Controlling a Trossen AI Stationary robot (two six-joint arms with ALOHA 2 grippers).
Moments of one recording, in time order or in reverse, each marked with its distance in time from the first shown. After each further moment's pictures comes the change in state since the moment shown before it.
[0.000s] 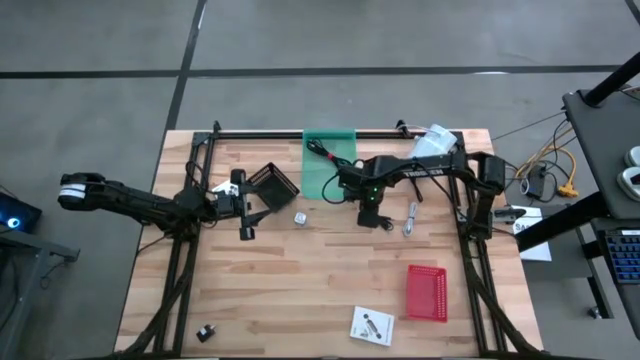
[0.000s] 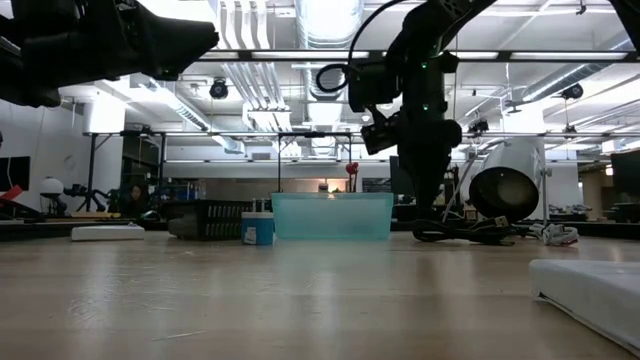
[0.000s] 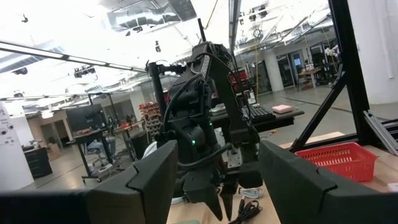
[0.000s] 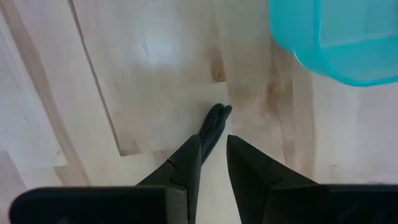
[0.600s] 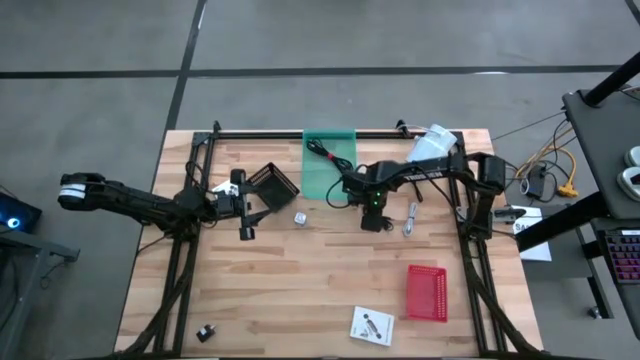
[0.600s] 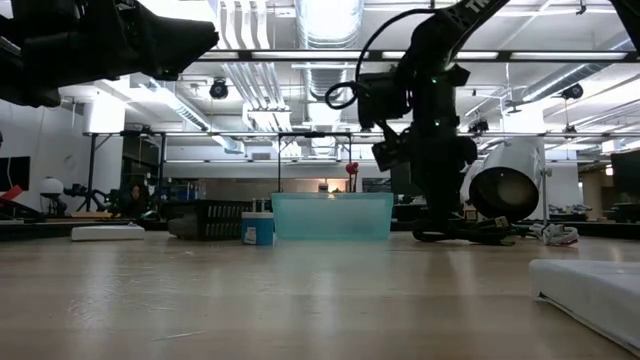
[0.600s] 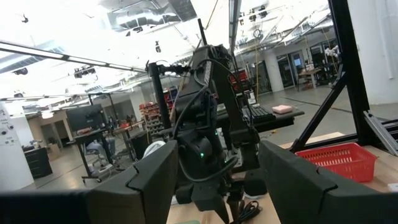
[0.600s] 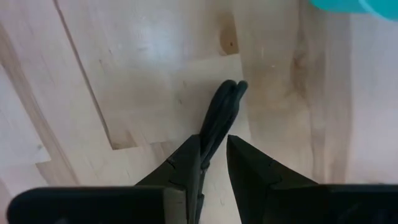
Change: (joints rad) left arm 0.000 -0.001 0.000 0.000 0.000 0.000; right arm 0.001 0.000 -0.102 0.065 -0.007 0.024
